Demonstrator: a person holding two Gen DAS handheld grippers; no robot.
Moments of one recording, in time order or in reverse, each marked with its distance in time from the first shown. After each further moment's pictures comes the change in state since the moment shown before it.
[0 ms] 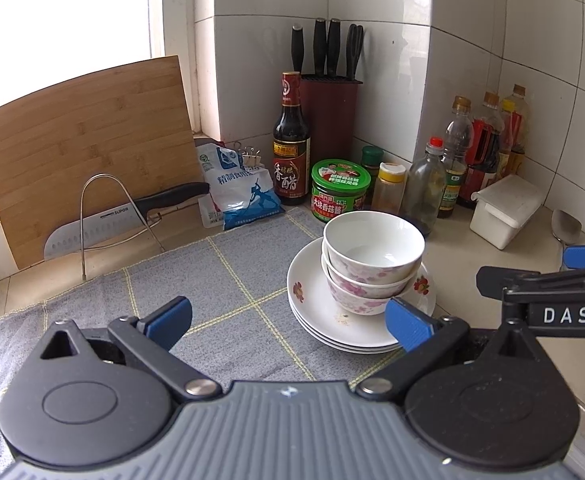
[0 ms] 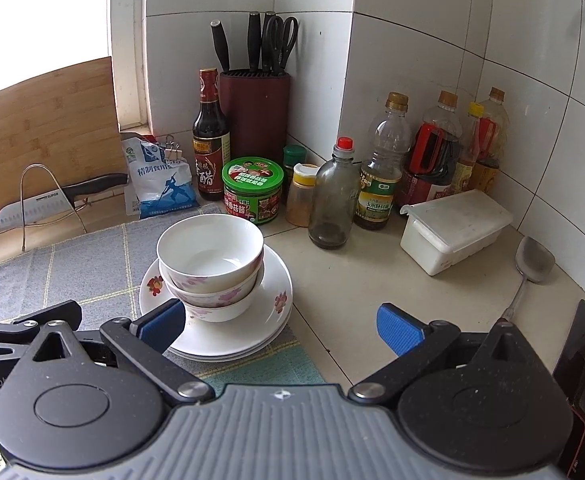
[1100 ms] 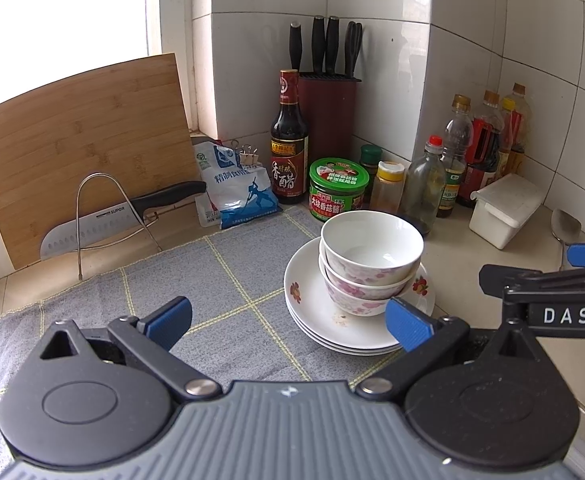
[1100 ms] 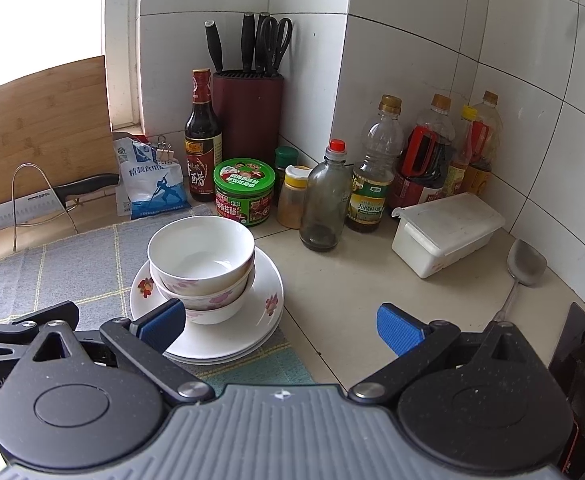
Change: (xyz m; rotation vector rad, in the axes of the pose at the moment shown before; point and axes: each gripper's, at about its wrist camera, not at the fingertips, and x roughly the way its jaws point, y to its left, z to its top) left arm 0.005 -0.001 0.000 -0.001 0.005 -0.008; right arm 0.000 -0.001 0.000 -0.005 -0.005 -0.025
